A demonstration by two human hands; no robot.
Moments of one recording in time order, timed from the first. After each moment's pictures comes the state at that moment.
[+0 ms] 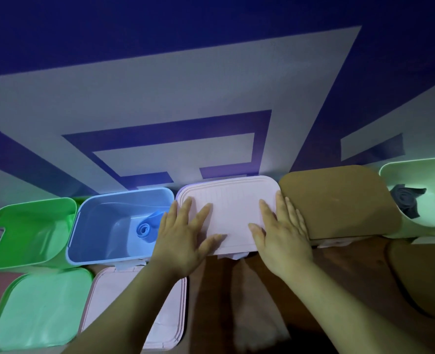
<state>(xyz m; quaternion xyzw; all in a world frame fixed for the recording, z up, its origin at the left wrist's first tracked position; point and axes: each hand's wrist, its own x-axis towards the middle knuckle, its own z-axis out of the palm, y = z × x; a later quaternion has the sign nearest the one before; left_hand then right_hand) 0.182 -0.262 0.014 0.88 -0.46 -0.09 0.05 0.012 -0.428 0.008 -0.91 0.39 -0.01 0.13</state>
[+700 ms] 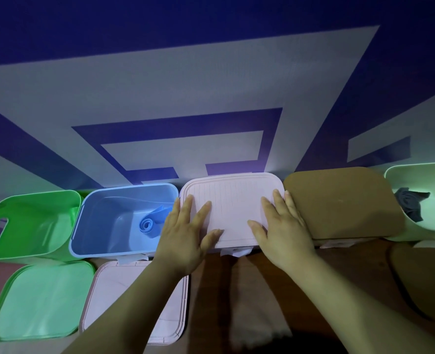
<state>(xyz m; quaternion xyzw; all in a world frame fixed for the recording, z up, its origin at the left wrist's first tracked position) 0.178 -0.257 0.012 0.89 -0.42 -0.12 0.08 0.020 -0.435 0.017 -0.93 0.34 0.00 0.15</state>
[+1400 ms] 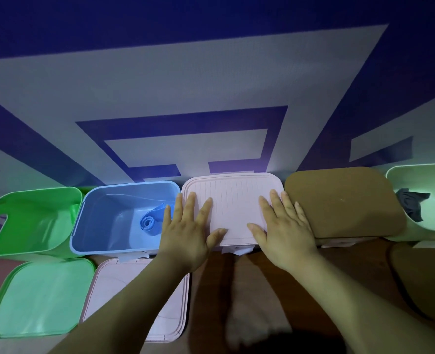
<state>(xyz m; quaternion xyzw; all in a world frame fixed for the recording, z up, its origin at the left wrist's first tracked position) 0.180 -0.262 0.005 0.90 -0.43 -0.08 -0.01 0.019 -0.435 0.006 -0.95 0.31 0.04 0.08</state>
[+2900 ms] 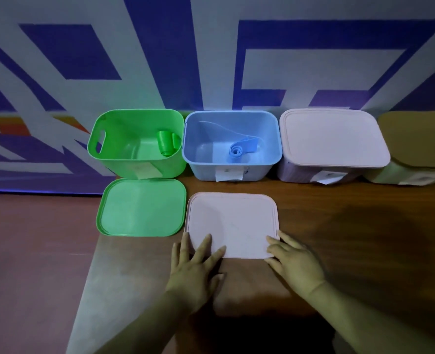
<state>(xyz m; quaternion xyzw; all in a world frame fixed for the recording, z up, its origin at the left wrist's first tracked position) 0.144 0.079 -0.087 0.87 -0.44 -0.22 -0.02 -0.014 -0.157 -0.093 -0.98 0.16 0.01 0.11</state>
